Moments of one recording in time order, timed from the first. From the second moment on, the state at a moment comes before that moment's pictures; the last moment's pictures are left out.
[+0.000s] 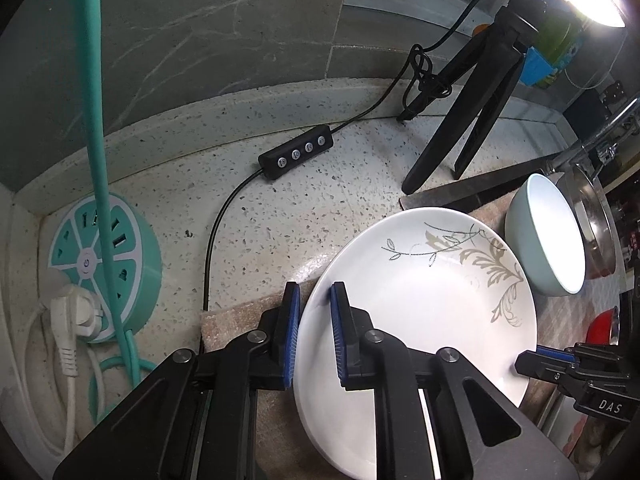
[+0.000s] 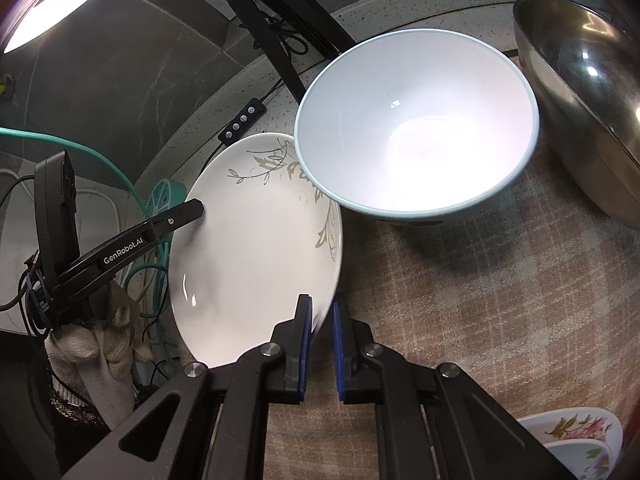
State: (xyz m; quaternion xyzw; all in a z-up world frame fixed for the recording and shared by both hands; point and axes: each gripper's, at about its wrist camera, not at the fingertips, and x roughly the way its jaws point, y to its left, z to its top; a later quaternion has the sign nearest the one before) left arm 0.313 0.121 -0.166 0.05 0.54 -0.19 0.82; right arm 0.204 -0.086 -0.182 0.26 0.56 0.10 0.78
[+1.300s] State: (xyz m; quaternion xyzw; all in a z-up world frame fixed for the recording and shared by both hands) left arm 0.217 0.115 -0.111 0.02 0.51 -0.16 0.84; right arm 0.144 -0.117 -0.141 0.29 0.55 0.16 0.77
